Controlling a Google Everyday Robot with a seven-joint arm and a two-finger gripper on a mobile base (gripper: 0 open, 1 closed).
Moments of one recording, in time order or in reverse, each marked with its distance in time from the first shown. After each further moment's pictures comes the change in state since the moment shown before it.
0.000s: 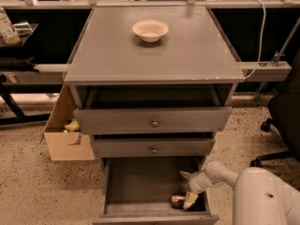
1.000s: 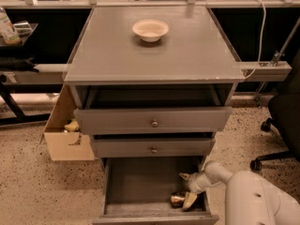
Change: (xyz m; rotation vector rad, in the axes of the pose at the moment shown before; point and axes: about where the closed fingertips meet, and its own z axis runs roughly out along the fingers) arm 0.014 -0.001 0.021 -0.042 -0.026 0.027
